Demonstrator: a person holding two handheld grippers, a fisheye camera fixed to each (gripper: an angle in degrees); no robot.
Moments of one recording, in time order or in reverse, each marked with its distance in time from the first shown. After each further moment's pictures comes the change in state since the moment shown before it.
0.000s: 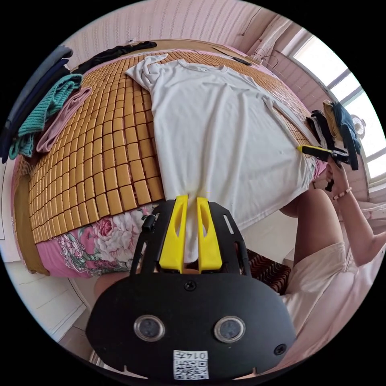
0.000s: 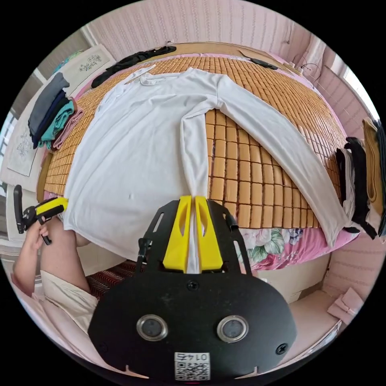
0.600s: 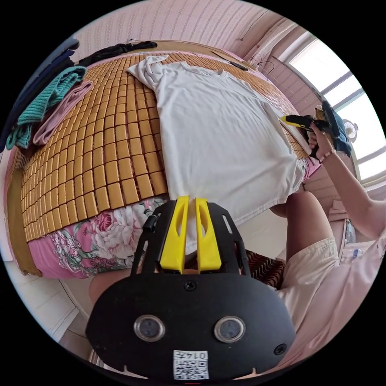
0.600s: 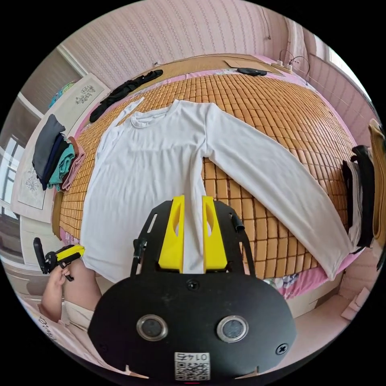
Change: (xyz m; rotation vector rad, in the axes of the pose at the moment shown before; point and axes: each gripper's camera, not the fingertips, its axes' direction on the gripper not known) left arm -0.046 0.023 -0.010 0.003 0.084 -0.010; right arm 0.003 -0.152 0.056 0.088 -0.098 0.053
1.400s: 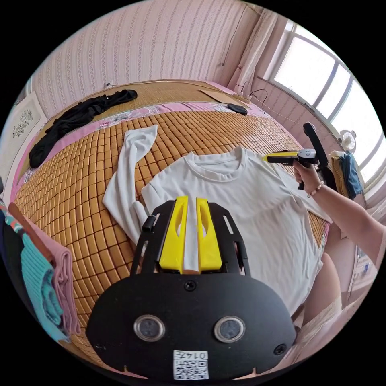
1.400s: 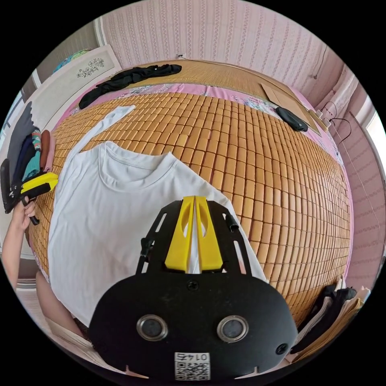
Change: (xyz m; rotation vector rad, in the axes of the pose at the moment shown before) left arm -0.063 -0.310 0.000 0.245 -0.035 0.163; right arm -0.016 -0.264 0.177 0.011 0.168 -0.240
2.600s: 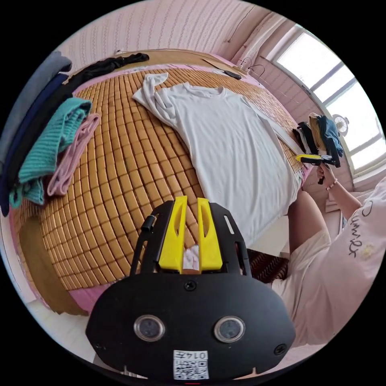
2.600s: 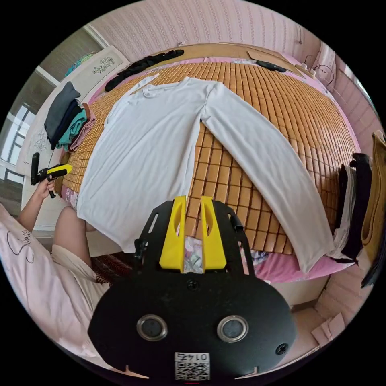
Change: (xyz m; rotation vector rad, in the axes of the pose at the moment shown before) left arm -0.010 0.244 -0.118 -0.219 0.077 -0.075; right arm 0.048 0.262 0.016 -0.164 -0.224 0.092
